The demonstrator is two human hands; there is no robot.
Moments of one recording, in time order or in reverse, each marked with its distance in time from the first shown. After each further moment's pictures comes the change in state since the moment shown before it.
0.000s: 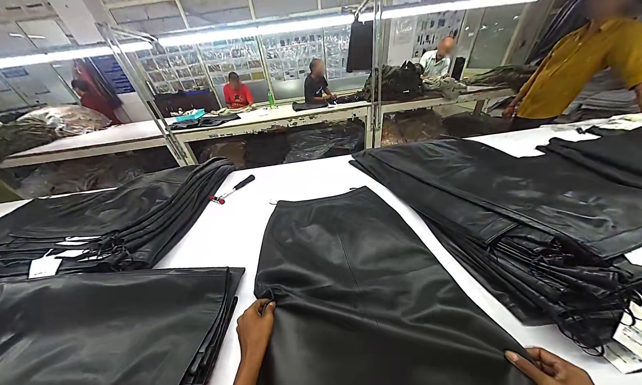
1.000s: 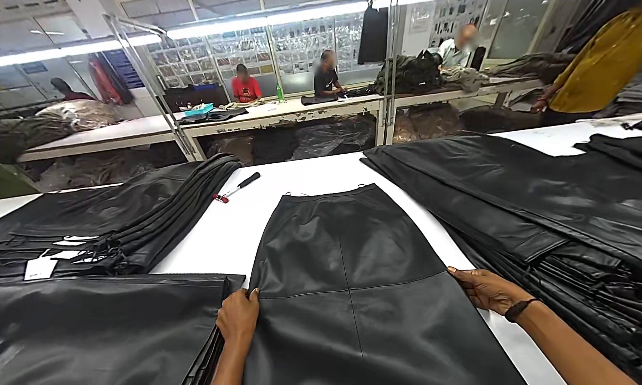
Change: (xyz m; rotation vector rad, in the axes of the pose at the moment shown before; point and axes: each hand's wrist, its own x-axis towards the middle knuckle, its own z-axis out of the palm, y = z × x) left_hand 0.075 0.012 -0.016 0.397 0.041 -0.163; right_hand 0.209 -0.099 0.099 0.329 -0.413 0.382
